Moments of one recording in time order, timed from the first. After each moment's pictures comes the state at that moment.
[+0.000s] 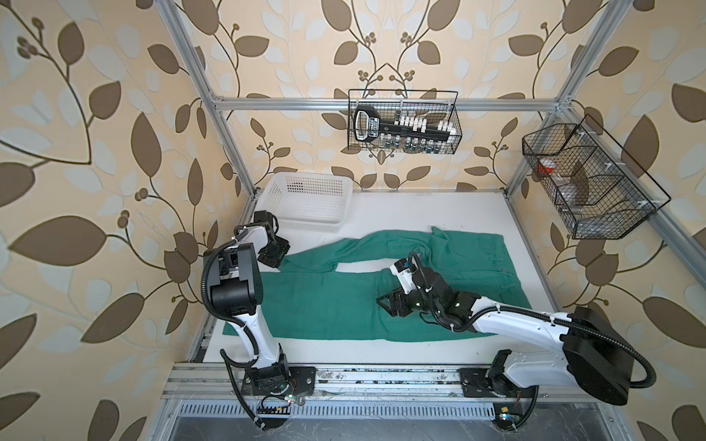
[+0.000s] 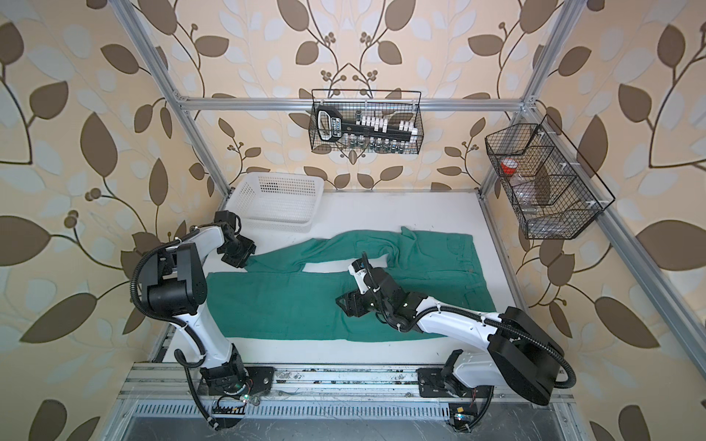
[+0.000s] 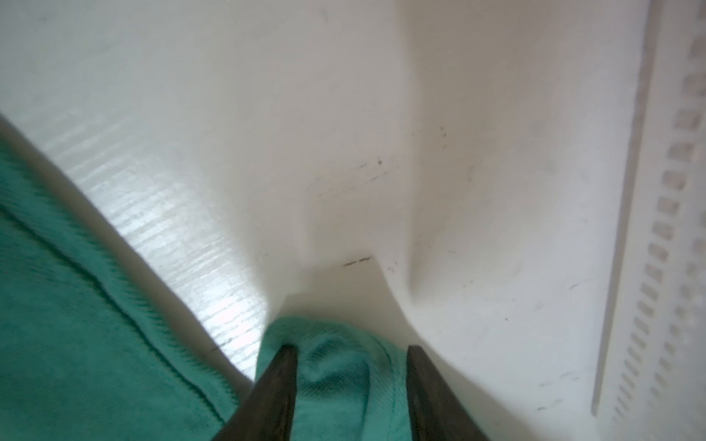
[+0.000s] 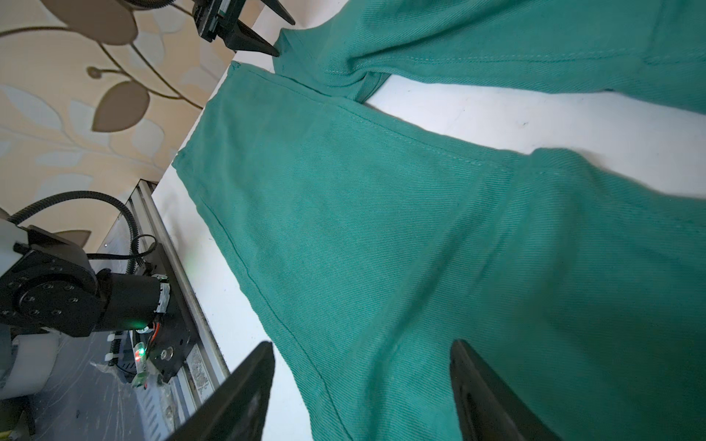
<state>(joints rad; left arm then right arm) 0.23 1.86 1.24 -0.64 0.07 -0.97 0.84 1.31 0.60 0.06 -0.15 0.50</state>
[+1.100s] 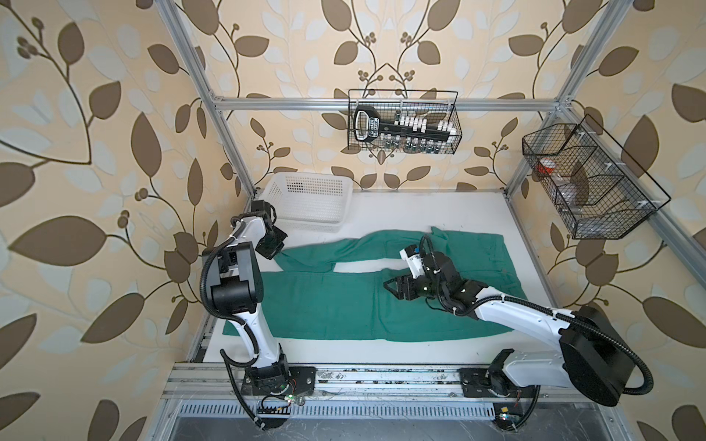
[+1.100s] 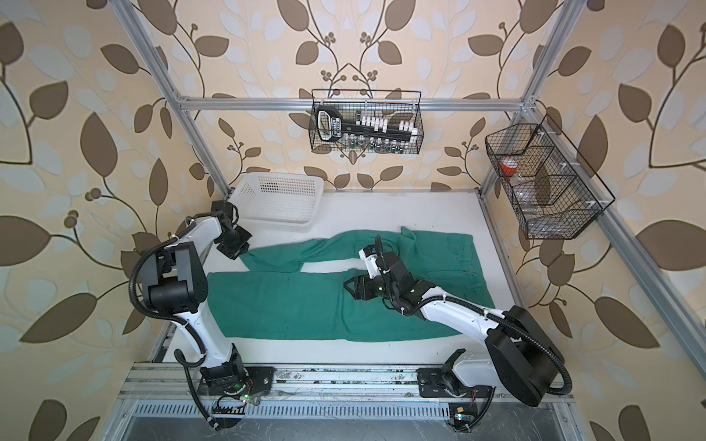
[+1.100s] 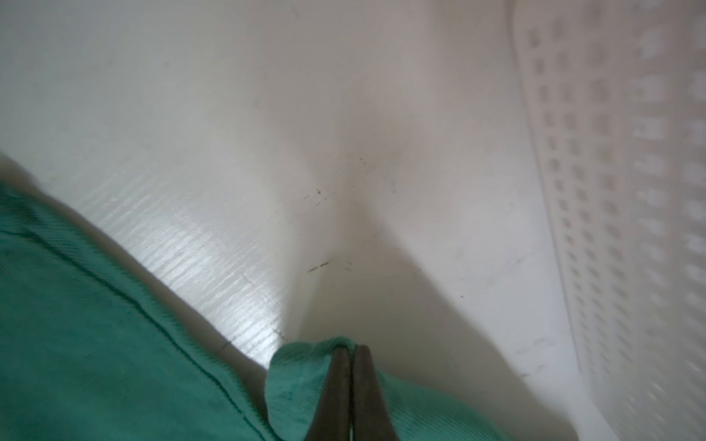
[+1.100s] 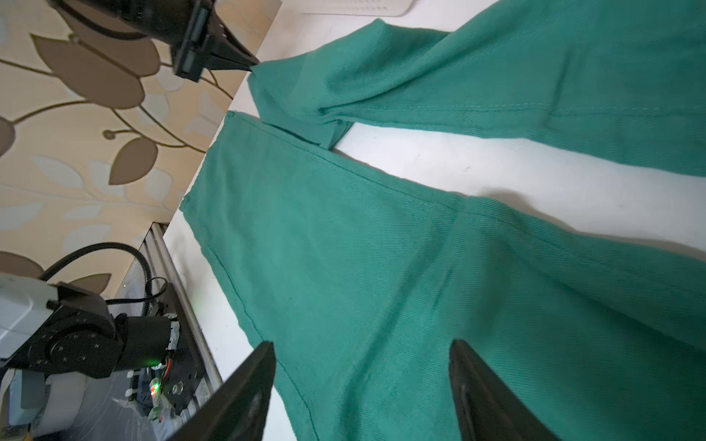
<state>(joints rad) 0.23 1.85 1.41 -0.79 0.04 -0.77 0.66 1.33 0.65 0.04 -0.26 0.49</state>
